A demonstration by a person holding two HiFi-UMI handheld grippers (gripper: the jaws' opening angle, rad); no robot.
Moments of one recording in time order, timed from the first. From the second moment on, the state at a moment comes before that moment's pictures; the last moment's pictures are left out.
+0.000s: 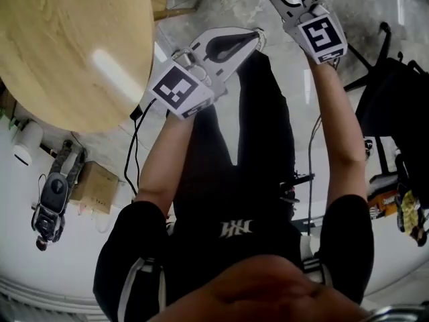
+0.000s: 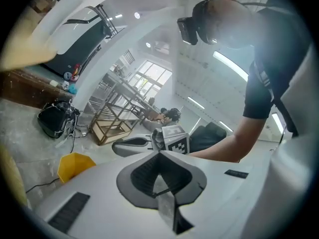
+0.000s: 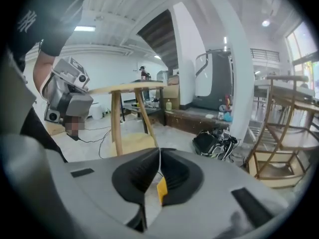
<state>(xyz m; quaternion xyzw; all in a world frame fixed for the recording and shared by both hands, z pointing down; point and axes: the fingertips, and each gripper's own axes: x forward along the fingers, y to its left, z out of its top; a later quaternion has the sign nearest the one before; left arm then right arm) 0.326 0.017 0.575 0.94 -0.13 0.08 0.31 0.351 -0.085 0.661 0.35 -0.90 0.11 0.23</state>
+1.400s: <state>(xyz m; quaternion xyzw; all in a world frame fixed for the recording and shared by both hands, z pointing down) -0.094 0.083 0.246 0.94 -0.27 0.00 0.20 0.051 0.015 0.219 0.26 -0.96 0.04 0.07</state>
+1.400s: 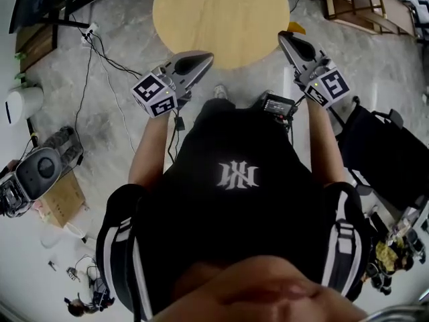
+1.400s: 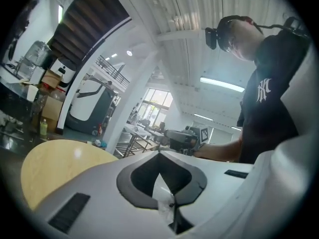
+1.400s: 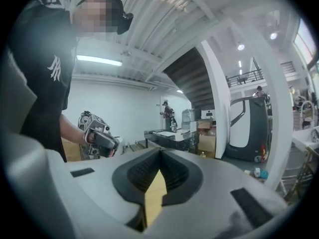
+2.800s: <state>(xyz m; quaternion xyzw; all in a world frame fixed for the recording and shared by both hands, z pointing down) -0.045 0.366 0.243 0.92 -0.33 0.03 0.23 0.094 0.365 0.259 0.10 -0.98 0.16 0.04</state>
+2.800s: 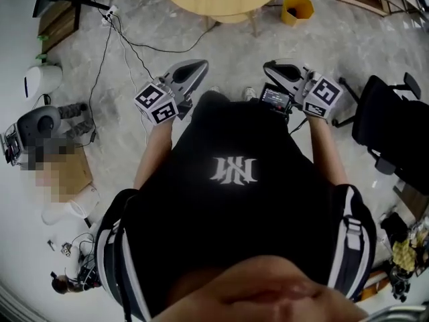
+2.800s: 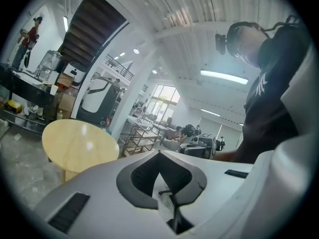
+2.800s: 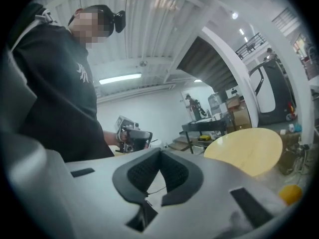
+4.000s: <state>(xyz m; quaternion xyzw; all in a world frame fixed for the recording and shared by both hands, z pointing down) -0.072 0.374 0.246 0.94 -0.30 0.01 0.17 0.026 0.356 0.241 0.14 -0.98 0.11 0.02</state>
